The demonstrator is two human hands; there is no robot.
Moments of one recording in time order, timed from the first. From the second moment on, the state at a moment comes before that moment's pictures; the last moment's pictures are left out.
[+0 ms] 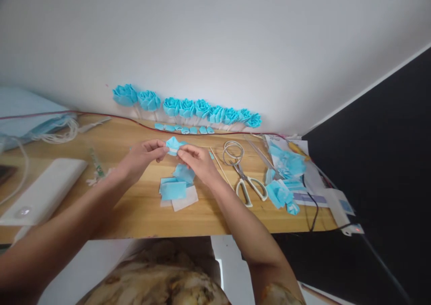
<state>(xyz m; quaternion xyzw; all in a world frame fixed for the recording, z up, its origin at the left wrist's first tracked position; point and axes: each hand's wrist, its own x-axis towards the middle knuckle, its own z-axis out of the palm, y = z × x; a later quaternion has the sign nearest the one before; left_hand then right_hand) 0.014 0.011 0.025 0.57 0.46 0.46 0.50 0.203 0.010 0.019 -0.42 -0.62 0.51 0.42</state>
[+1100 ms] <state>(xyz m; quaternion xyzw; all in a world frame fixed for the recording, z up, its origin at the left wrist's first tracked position) 0.028 -0.008 -0.008 0.71 0.48 0.48 0.21 0.195 -0.005 -0.007 -0.48 -0.67 0.31 0.47</state>
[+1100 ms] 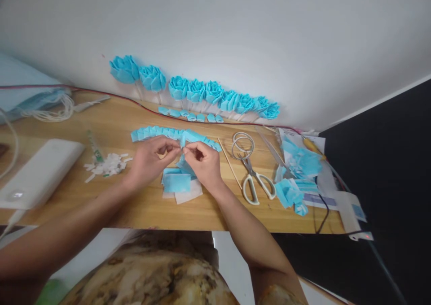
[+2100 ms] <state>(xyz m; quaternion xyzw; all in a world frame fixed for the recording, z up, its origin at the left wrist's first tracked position) 0.030 -0.011 -0.007 0.72 0.48 0.45 0.23 0.194 -0.005 -0.012 -0.44 -0.77 0.14 0.45</state>
